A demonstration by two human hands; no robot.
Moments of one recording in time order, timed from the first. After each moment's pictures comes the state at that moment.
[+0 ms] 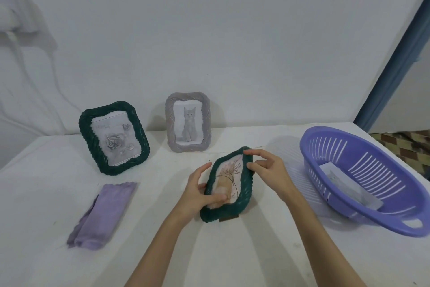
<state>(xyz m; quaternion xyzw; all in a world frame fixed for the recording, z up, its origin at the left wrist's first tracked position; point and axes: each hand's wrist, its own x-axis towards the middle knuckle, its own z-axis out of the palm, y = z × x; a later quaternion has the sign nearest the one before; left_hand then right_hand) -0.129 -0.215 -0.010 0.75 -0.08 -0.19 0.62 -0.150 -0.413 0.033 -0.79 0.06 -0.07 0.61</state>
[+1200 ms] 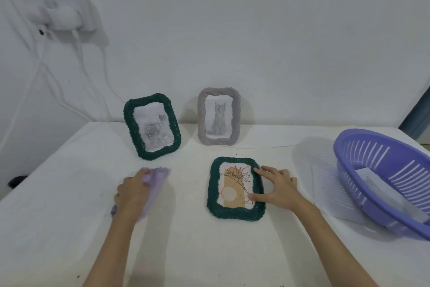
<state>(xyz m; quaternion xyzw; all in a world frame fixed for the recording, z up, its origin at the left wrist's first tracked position) -0.125 -0.048 -0.020 0.94 0.20 -0.01 0.28 -0.141 -0.397 -0.026 -0.97 -0.01 0.06 0.22</state>
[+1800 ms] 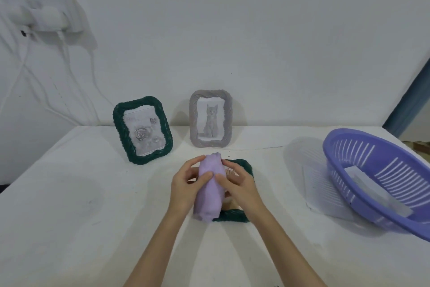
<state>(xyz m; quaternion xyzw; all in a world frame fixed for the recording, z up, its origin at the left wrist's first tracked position) -0.149 -0.166 0.007 0.73 -0.04 0.06 0.68 -0.168 -0.304 0.011 -0.70 0.02 0.01 0.72</state>
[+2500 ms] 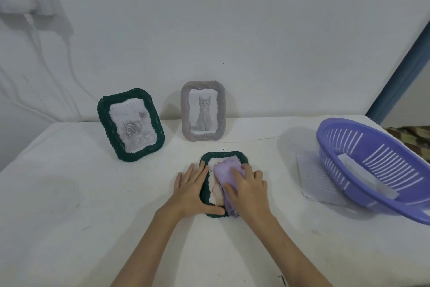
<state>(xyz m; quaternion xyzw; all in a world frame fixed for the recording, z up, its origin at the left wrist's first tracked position) -0.123 -0.152 -0.037 0.94 -0.22 -0.14 0.23 -0.166 -0.312 -0.034 -0.98 0.06 -0.17 0.10</state>
